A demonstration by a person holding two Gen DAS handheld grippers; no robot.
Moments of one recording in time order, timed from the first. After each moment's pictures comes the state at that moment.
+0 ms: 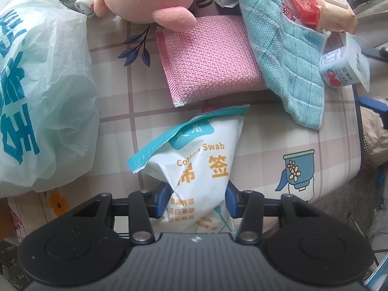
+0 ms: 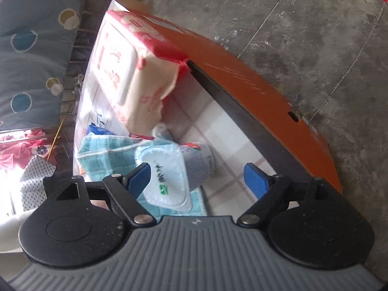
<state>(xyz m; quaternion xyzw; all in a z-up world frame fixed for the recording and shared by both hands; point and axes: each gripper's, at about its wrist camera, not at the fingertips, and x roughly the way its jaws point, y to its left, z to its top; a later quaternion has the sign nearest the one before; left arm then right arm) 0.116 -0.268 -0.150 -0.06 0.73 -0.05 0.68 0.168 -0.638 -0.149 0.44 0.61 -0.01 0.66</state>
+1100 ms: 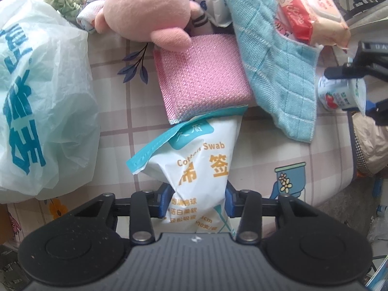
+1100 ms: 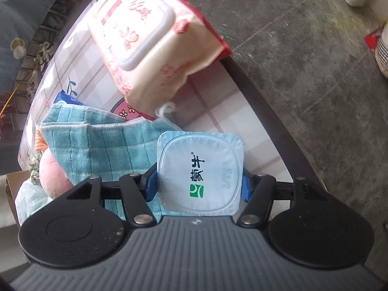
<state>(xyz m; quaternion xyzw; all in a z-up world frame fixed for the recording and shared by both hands) 0.114 -0.259 -0.127 -0.07 0.71 -0.06 0.70 0.194 -0.566 -0.136 0.29 0.66 -0.06 0.69</state>
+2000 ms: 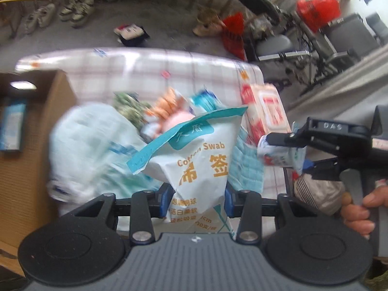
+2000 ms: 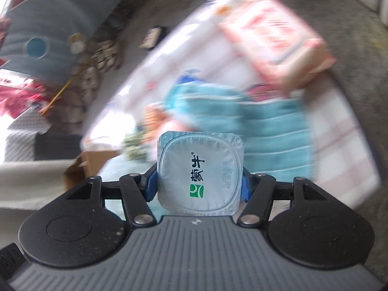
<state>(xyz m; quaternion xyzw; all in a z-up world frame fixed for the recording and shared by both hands) 0.132 -0.111 0.071 -0.16 0.58 -0.09 0.79 0.193 -0.436 0.011 0.32 0.61 0.05 0.73</state>
